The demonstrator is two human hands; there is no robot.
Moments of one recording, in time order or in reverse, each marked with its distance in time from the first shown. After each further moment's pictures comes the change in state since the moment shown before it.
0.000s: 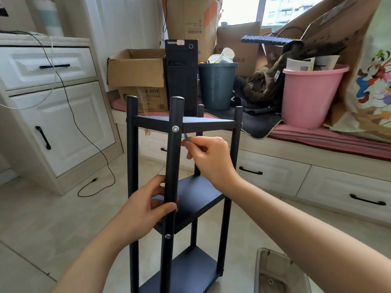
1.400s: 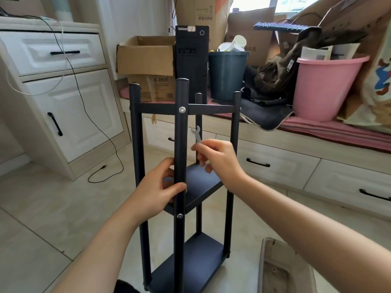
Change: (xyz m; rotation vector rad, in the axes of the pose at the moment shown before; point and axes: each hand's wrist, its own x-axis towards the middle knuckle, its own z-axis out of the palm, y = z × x) left_hand 0.006 -0.003 -0.001 -0.037 0.040 0.028; right_hand -0.020 0.021 0.012 0.281 -0.134 0.355
